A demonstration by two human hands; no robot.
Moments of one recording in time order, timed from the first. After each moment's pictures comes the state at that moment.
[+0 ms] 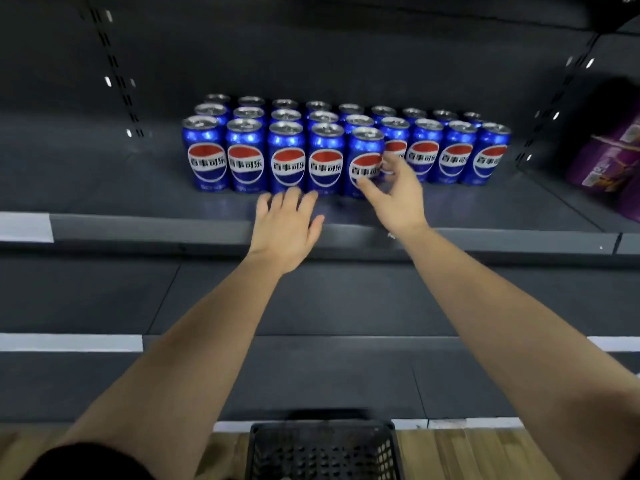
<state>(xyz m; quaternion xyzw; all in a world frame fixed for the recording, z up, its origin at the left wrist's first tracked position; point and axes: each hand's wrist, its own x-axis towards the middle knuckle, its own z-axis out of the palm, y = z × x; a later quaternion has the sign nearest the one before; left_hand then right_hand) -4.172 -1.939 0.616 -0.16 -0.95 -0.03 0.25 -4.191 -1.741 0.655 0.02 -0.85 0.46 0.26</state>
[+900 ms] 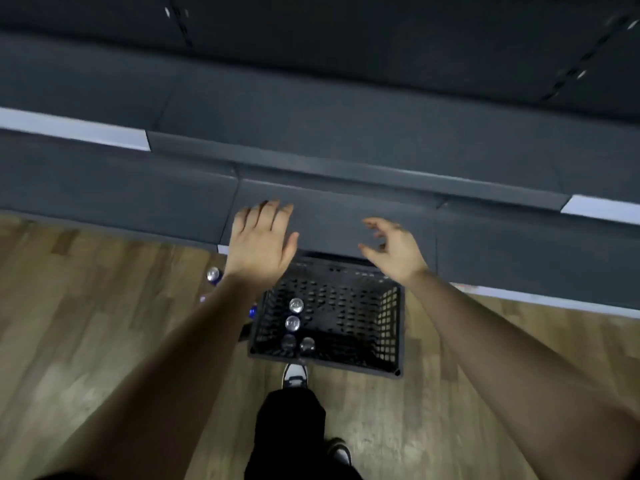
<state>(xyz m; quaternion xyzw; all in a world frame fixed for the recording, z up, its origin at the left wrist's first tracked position) -3.950 -1.966 0.346 -0.08 -0.99 -0.06 0.07 -3.988 -1.709 0.327 0.07 -0.92 0.36 -0.14</state>
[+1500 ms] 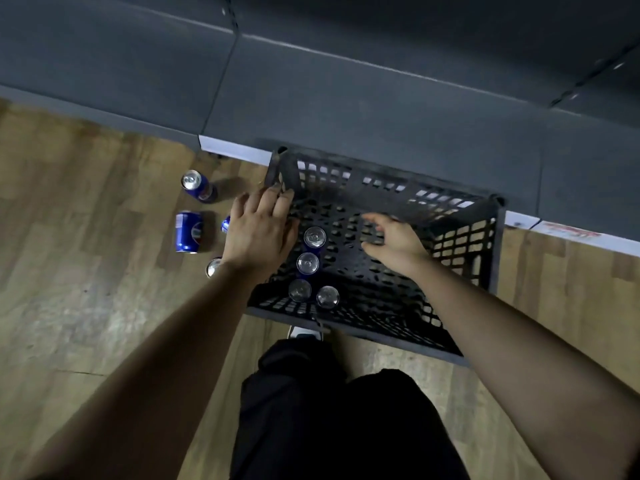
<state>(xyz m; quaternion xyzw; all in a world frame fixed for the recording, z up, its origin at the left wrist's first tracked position) -3.902 -1.994 -0.020 -0.04 -1.00 -0.05 -0.05 -3.955 -1.744 -0.055 0.07 -0.91 0.27 -0.31</state>
